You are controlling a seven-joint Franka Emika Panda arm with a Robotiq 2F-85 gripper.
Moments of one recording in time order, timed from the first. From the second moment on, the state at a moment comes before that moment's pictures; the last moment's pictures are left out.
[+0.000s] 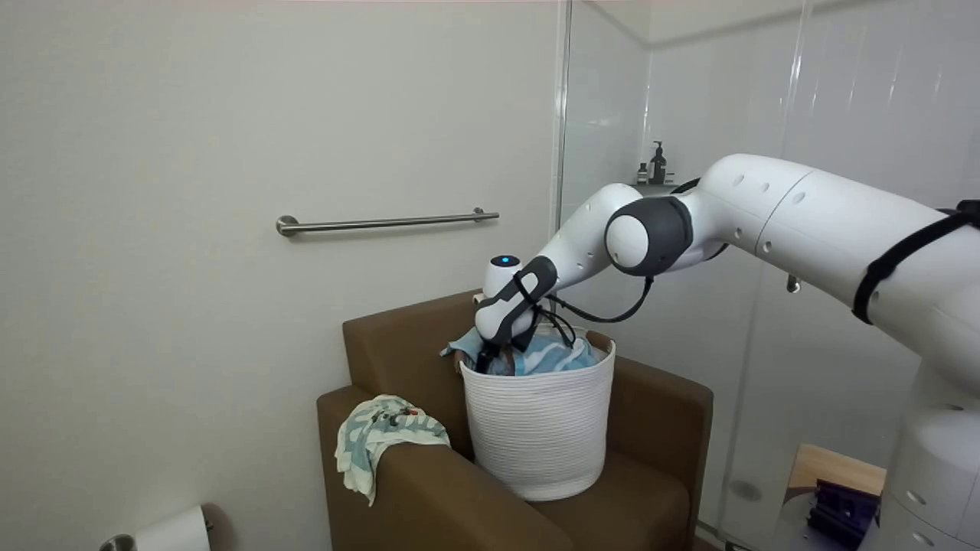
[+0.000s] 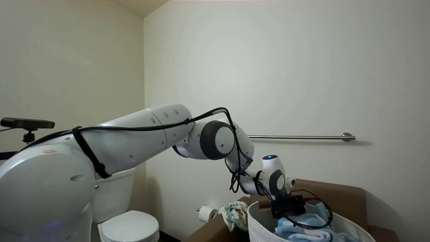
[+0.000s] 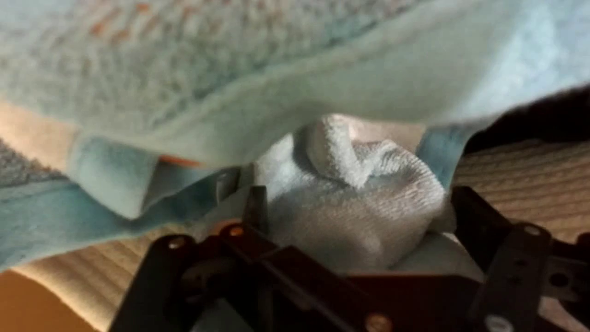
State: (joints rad) arm -0.22 1.20 -0.05 -1.12 -0.13 2.67 -0.49
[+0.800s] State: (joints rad) arm -0.22 1.13 -0.07 -1.27 -0.19 2.74 -0.49
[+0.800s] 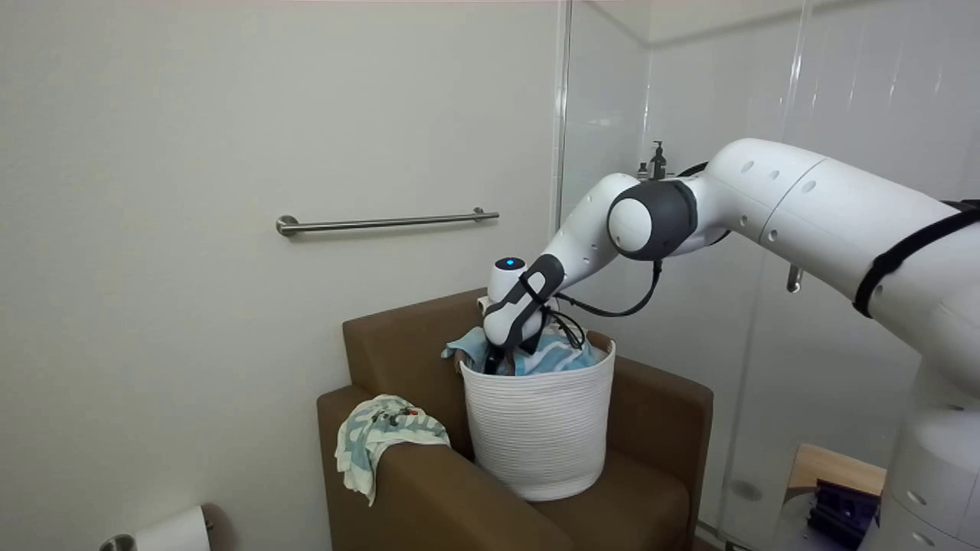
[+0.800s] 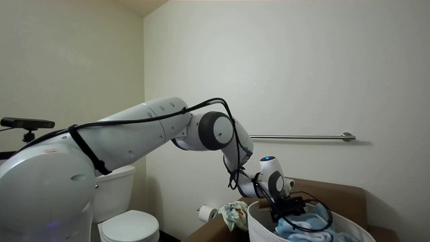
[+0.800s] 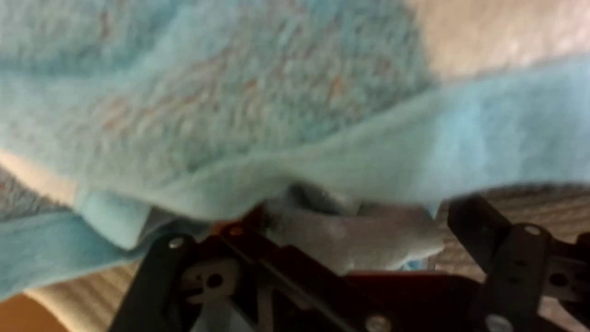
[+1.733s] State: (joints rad) arm -0.25 0.79 -0.04 -1.77 -0.23 2.73 -0.52
